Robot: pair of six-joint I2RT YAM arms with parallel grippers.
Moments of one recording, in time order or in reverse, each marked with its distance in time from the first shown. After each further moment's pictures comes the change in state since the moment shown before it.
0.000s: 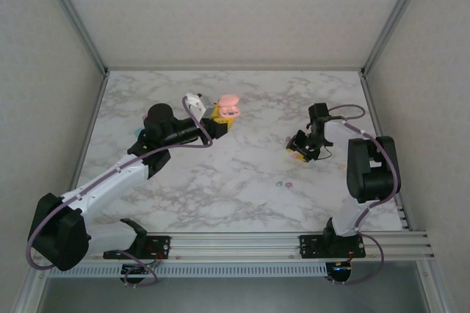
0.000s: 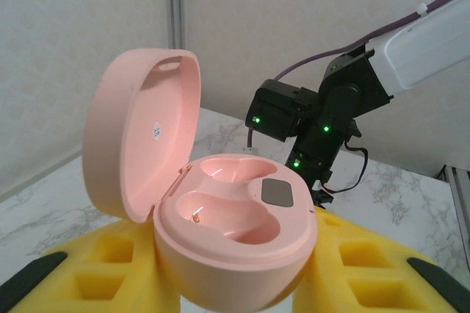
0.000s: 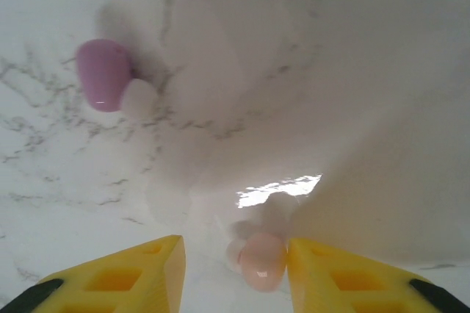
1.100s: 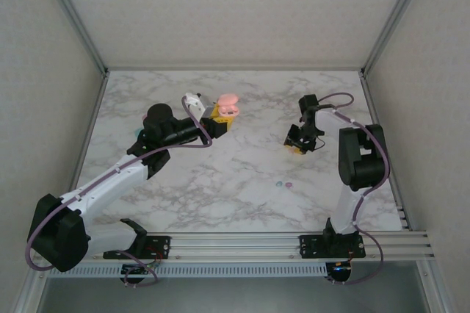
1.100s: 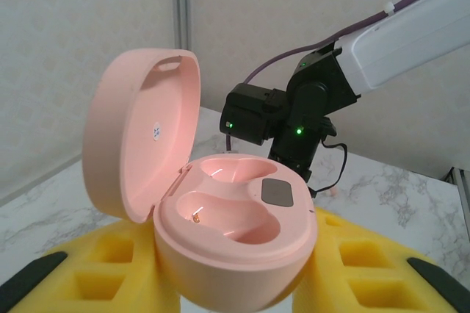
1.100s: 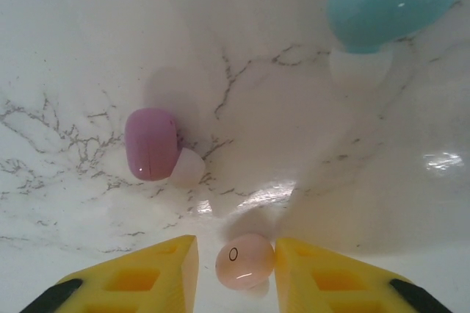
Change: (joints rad) left arm 0.000 -0.006 0.000 -0.004 -0.019 0.004; right arm 0.057 0.142 0.187 -0.118 0.112 -0.063
